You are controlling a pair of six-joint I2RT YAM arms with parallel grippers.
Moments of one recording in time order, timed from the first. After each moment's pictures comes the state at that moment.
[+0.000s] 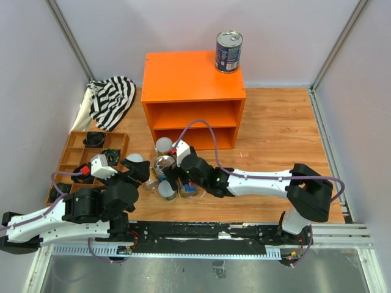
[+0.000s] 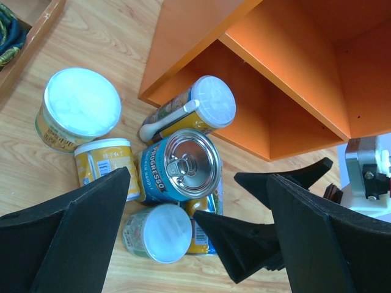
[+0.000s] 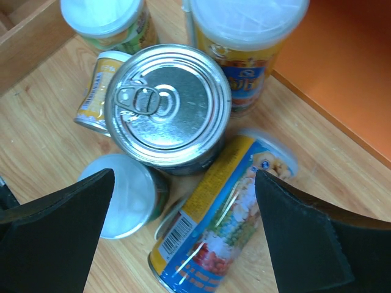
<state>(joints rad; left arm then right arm) -1.32 0.42 0.71 -1.02 -1.20 -1.43 1.18 1.60 0.97 0.15 0.29 0.24</state>
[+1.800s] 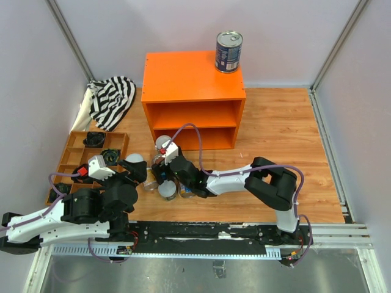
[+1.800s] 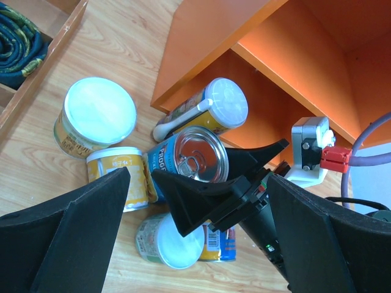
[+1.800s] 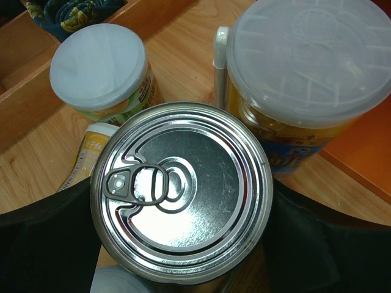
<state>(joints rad) -1.32 0.41 0.70 -1.08 -1.23 -1.45 1.18 1.93 1.06 0.55 0.32 0.22</state>
